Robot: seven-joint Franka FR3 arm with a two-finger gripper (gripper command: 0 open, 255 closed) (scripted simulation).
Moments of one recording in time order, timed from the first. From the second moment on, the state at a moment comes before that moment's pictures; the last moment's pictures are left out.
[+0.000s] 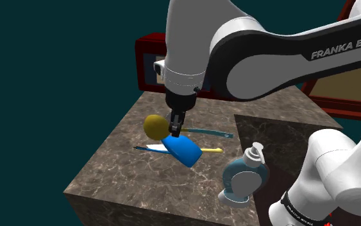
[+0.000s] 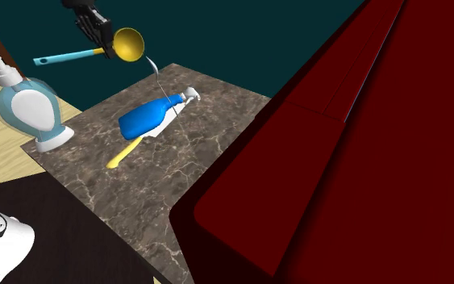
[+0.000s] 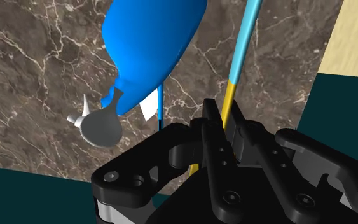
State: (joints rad) arm 0.39 -0.38 0.23 -2.26 -0.08 1.97 0.05
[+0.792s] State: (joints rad) arm 0.39 -0.33 0.25 -2.38 -0.10 2.13 0.08
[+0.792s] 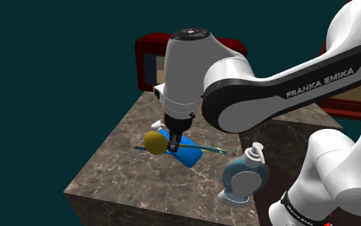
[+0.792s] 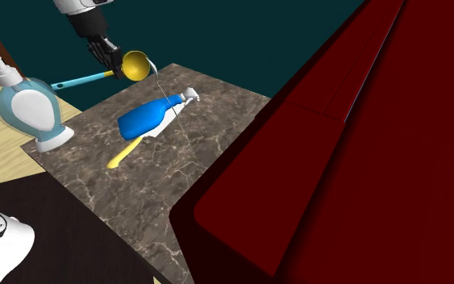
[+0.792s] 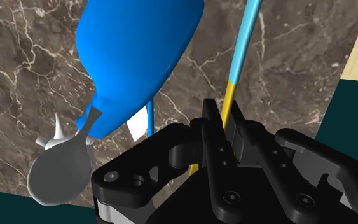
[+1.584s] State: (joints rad) arm 0.38 -0.26 0.26 -2.48 -0.13 2.30 0.13
